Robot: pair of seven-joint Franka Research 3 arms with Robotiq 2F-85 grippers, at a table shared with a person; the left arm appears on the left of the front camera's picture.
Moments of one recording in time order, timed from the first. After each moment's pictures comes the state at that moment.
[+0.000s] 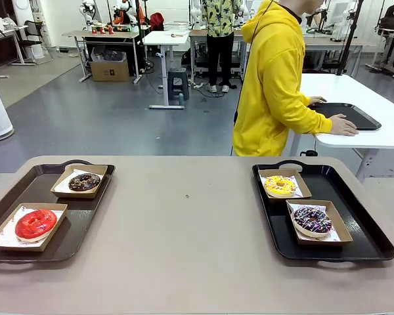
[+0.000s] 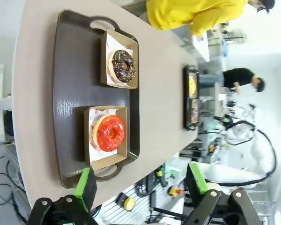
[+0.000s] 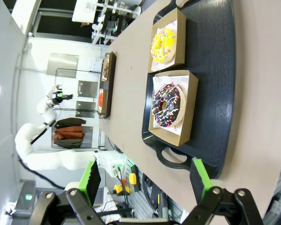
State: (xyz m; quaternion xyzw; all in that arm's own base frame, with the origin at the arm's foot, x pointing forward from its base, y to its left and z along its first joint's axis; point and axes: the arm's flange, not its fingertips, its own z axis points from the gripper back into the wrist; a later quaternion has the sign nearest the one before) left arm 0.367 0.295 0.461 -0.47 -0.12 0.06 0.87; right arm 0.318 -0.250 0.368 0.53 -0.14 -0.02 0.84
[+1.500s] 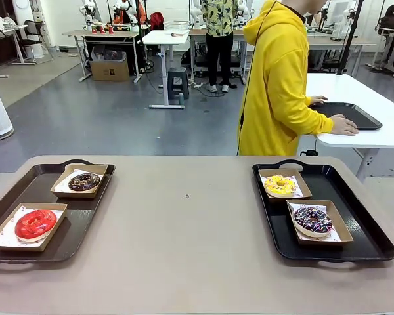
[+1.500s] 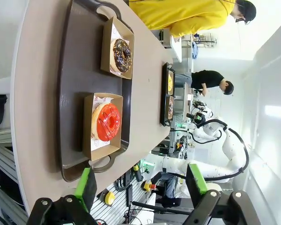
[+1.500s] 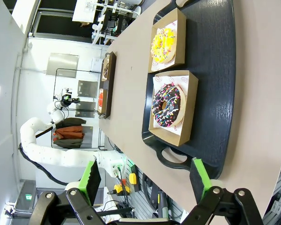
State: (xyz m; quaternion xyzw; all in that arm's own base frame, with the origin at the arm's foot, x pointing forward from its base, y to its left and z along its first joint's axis) left arm 0.350 0.333 0.396 -0.55 -0.09 0.09 0.83; right arm 0.318 -0.250 0.368 0.53 -0.14 -0.02 0.84
